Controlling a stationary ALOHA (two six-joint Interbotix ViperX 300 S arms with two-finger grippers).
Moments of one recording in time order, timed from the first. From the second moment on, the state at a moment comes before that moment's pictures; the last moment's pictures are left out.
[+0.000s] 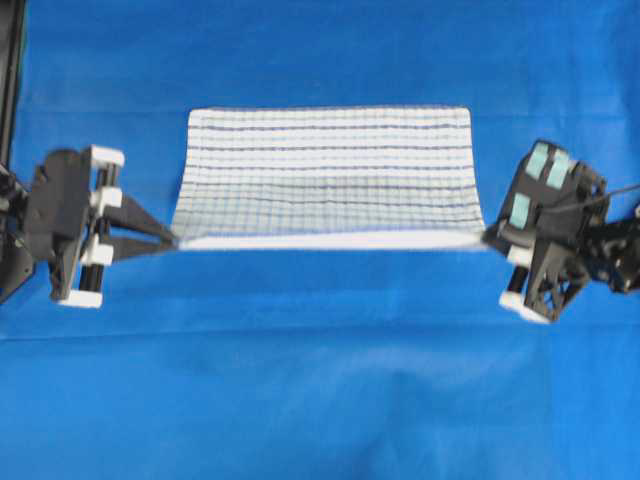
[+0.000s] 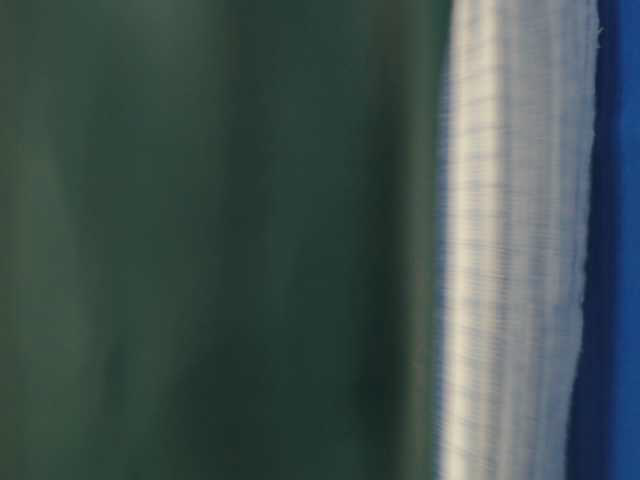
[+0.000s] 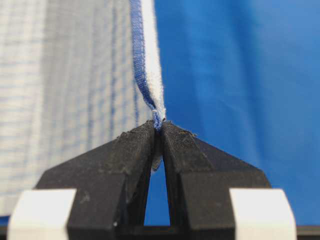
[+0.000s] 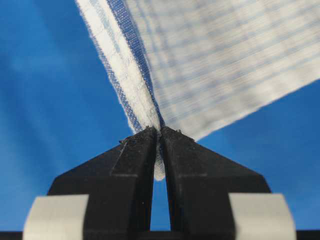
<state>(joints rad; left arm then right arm) -0.11 -0.61 1.24 -0.03 -0.20 0.05 0.31 -0.36 0.89 -0.63 0.65 1.19</state>
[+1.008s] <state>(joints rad) -0.26 -0.28 1.16 -0.03 -0.20 -0.03 0.42 -0.20 0.89 -0.64 0.54 1.38</state>
